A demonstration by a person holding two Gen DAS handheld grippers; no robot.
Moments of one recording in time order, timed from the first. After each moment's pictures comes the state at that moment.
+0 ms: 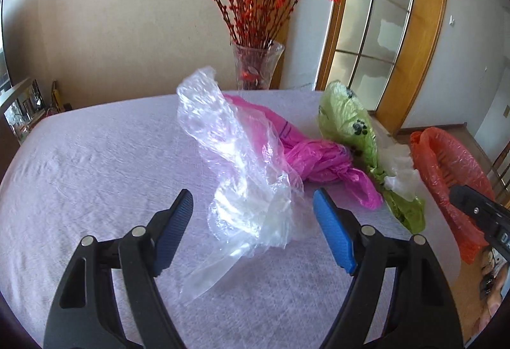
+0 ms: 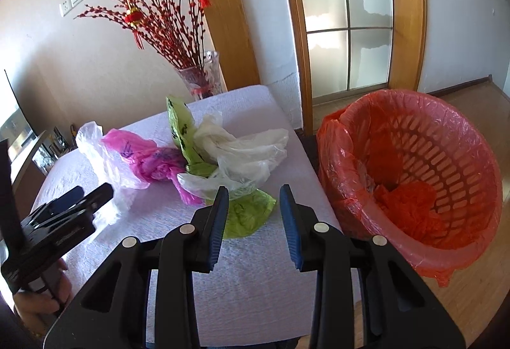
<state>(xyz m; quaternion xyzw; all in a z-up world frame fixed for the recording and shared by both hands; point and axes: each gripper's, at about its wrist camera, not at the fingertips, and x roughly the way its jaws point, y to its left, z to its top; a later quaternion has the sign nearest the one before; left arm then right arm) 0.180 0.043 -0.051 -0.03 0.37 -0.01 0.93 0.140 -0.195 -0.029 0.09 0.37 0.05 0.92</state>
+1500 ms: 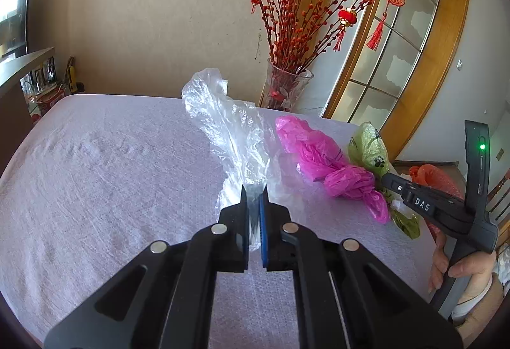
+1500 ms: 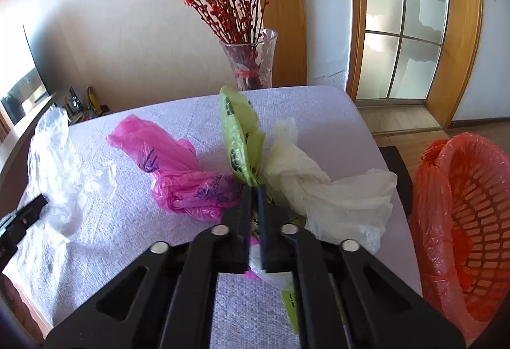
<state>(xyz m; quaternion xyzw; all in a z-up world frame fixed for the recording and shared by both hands) 0.141 0.123 -0.025 -0.12 0.34 0.00 0.93 0.216 -0.111 -0.046 0.02 0.39 0.12 0.91</state>
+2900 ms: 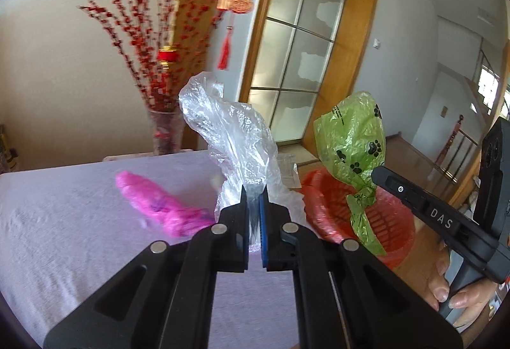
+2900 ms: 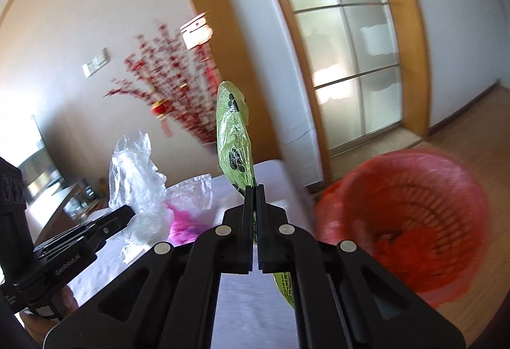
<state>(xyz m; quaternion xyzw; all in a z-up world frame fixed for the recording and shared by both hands) 0.149 -0.031 0.039 -0.05 0.28 -0.18 0.94 0.115 -0.235 0.039 0.15 0.24 0.07 0.96</state>
